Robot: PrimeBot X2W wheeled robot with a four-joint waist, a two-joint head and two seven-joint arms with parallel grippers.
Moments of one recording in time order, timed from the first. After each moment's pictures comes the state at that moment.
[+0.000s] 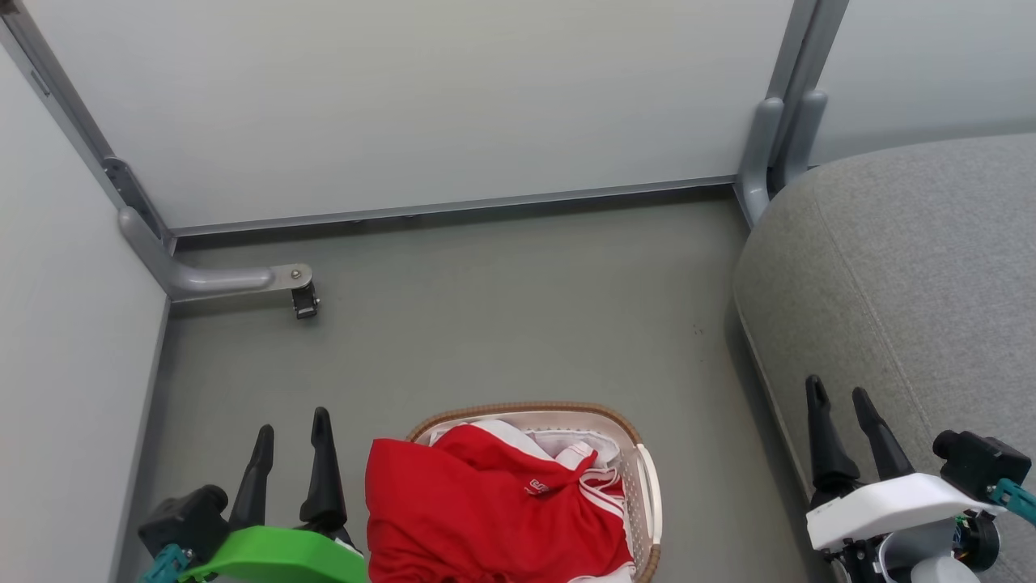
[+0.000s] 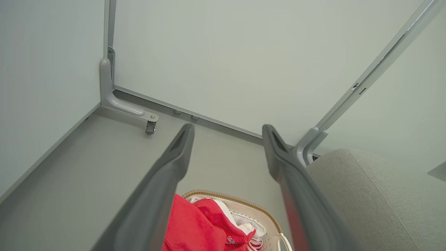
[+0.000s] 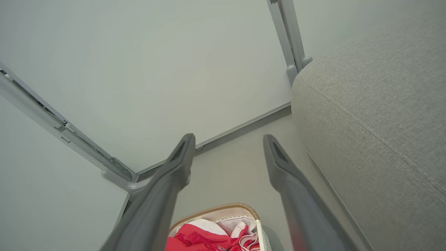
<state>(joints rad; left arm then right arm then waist) 0.05 0.04 -0.13 0.11 -0.54 -0.01 -0.16 -0.02 -0.04 -0.02 0.18 0.57 0.13 -0.16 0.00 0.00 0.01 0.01</state>
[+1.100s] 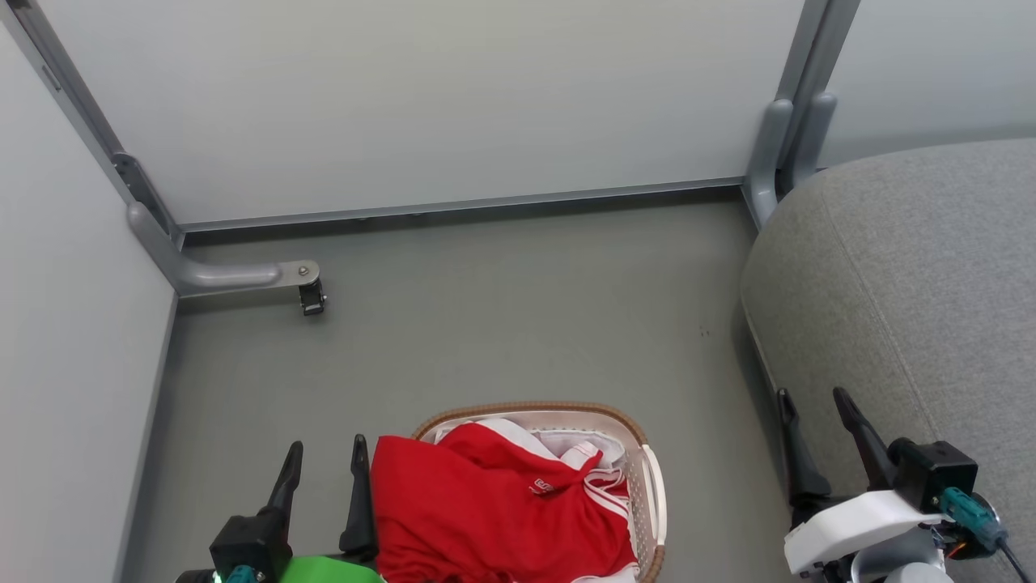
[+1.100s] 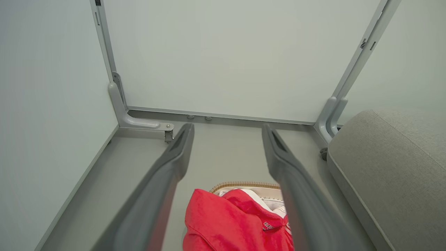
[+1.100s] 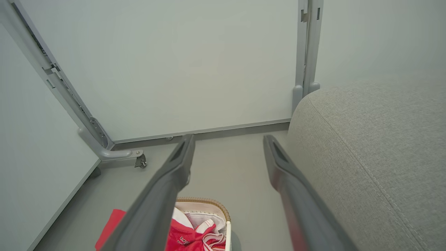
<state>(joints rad) 0.08 0.05 -0.19 0.17 -0.28 0.02 -0.23 -0.01 -0.05 0.02 0.20 0.26 0.13 -0.23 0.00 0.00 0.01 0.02</state>
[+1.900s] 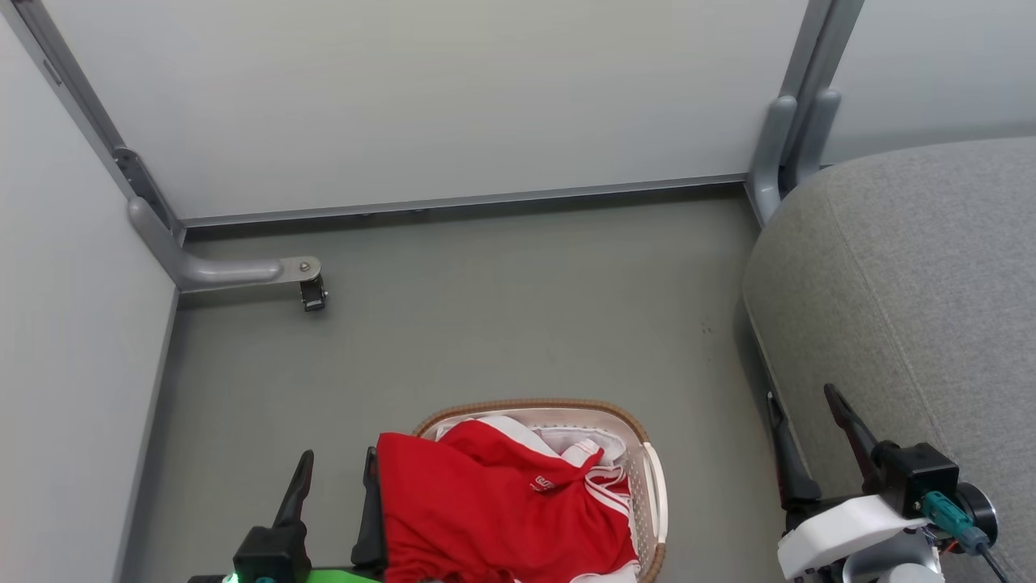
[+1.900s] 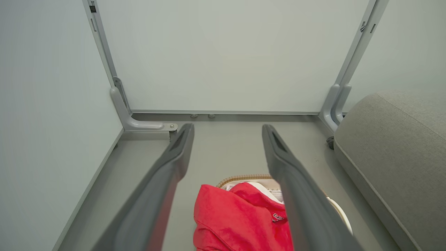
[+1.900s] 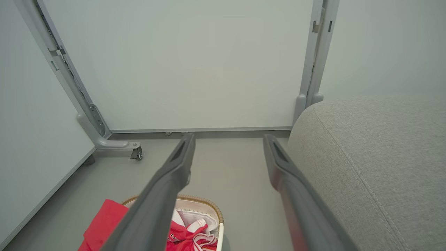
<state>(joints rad) 0.09 0.05 -0.22 0.20 -0.20 0.04 -0.26 -0.01 -0.05 0.03 0.20 0.16 0.13 -0.26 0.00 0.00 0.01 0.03</state>
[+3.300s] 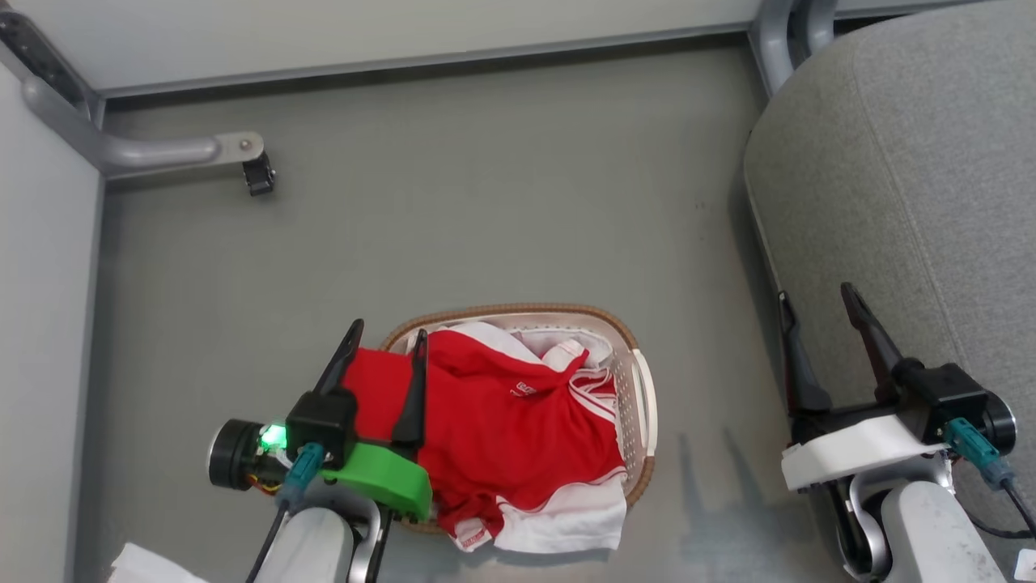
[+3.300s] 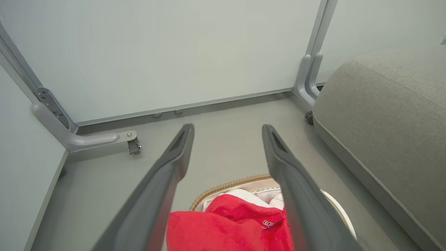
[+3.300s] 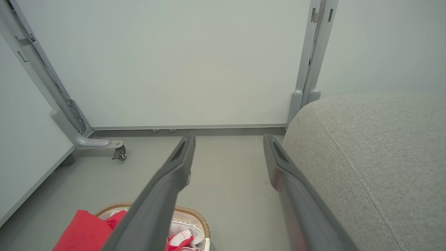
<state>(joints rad) -0.21 0.05 -0.29 0.34 -0.13 -0.04 -0.26 -0.14 -0.05 0.01 0.12 0.13 0.13 -0.26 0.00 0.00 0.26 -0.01</state>
